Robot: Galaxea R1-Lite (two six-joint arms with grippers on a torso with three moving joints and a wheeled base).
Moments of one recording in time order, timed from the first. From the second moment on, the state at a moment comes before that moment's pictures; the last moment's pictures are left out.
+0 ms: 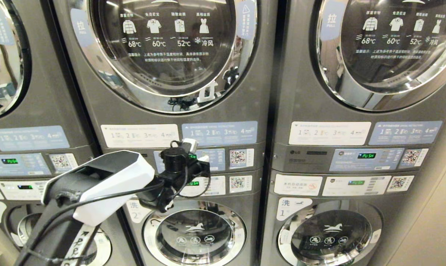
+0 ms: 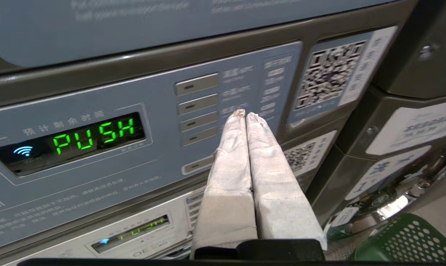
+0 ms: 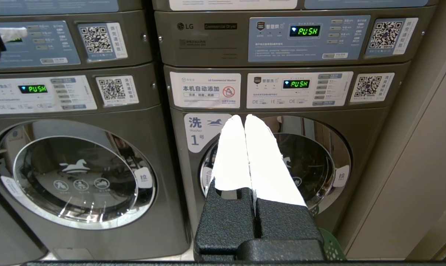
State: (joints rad) left arm -0.38 2.56 -1.37 -1.06 -0.10 -0.06; right arm -0.01 0.00 0.00 0.00 -0.01 0.03
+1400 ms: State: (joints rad) left arm -0.35 2.69 -1.56 -0.97 -0.10 -0.06; right arm -0.01 0.00 0.00 0.00 -0.01 0.03
